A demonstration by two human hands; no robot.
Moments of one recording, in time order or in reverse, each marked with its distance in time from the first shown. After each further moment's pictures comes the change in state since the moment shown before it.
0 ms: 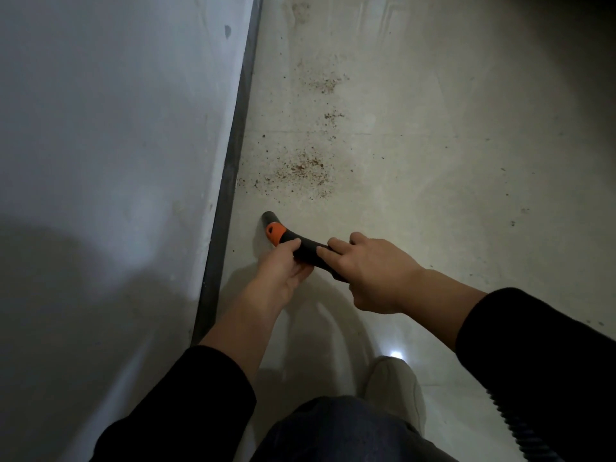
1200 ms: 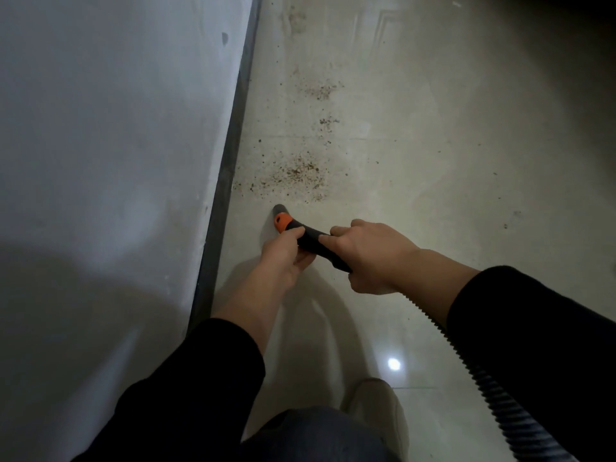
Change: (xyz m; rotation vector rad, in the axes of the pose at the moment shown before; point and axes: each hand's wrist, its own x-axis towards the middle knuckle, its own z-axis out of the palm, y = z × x) left_hand 0.020 0.005 0.018 0.044 -0.001 0.055; right_hand 0.005 0.015 -0.014 0.029 -0.010 0.033
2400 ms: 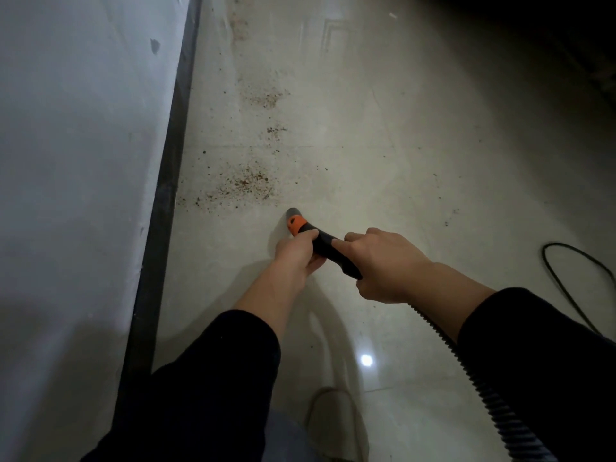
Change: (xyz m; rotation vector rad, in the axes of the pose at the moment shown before) left_hand 0.002 -0.028 0.092 0.141 -0.101 -0.069; right_hand -0.054 0.061 0.023 0.080 0.022 0.217
